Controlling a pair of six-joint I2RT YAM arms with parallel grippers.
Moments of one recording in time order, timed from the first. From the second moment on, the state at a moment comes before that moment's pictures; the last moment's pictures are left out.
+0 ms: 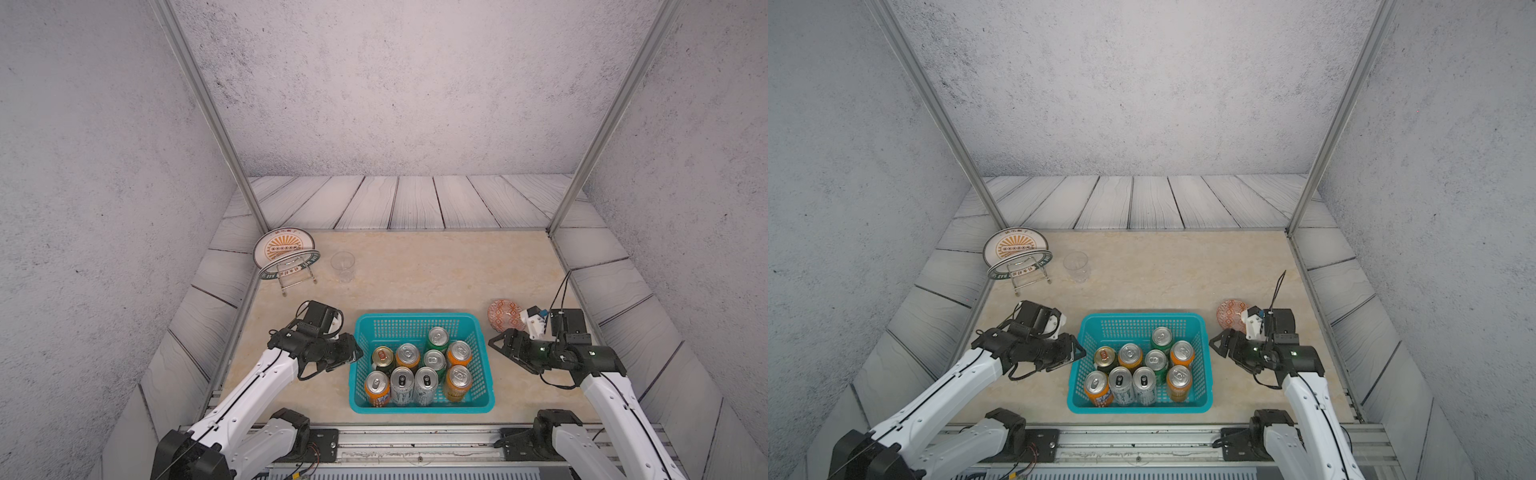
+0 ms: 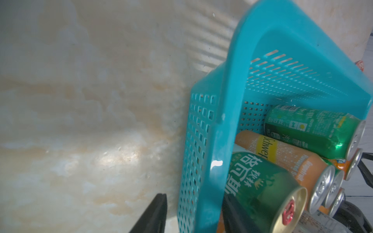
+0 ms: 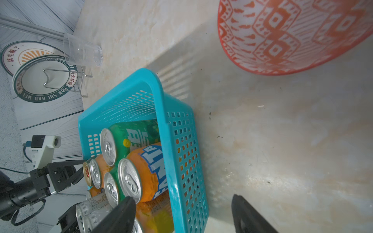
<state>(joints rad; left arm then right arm) -0.39 1.02 0.65 -0.76 0.37 -0.64 0.01 0.77 0.63 -0.91 -0.60 0.46</state>
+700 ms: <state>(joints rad) -0.41 1.04 0.64 -0.70 0.38 -0.64 0.21 0.87 0.54 -0.78 -0.65 0.55</state>
